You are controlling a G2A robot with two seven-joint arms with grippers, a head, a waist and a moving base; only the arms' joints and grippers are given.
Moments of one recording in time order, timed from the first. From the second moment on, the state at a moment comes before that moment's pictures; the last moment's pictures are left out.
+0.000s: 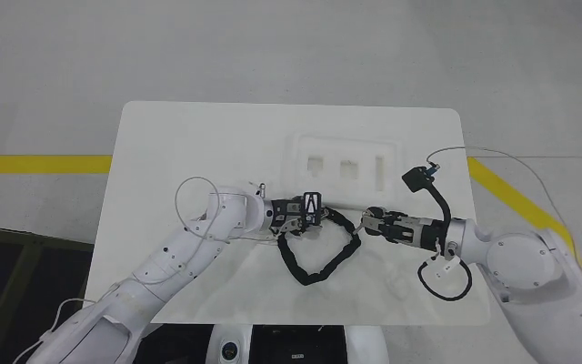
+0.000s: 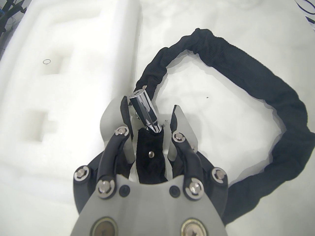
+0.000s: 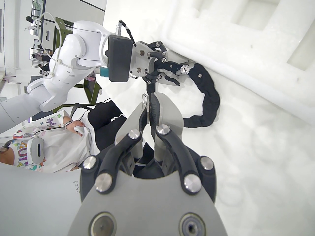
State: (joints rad) left arm 0.84 -1.17 -0.73 -1.36 1.59 -0.82 -0.01; right arm -1.39 -0.83 1.44 -2.06 -0.06 -0.01 0.99
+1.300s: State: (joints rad) left arm 0.97 -1.13 -0.83 -1.32 1.78 -0.64 0.81; right arm -1.37 -0.84 1.41 -2.15 -0.04 -0.01 0.95
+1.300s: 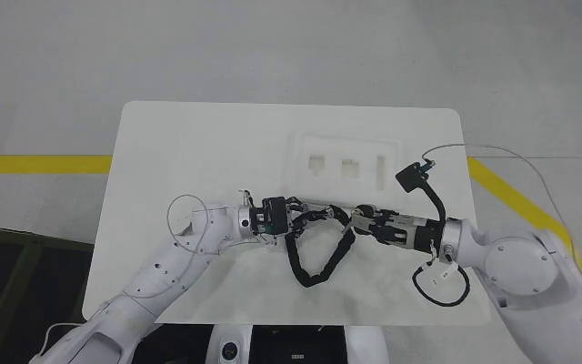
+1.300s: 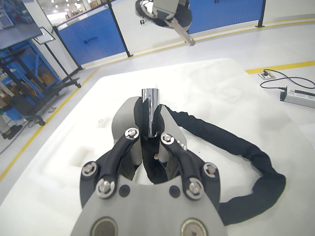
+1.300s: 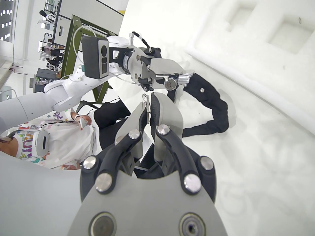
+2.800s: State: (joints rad) left arm 0.94 -1.18 -0.74 -1.15 1.71 -0.50 1.15; right arm -1.37 -0.88 1.24 -2.35 -0.47 0.23 0.69
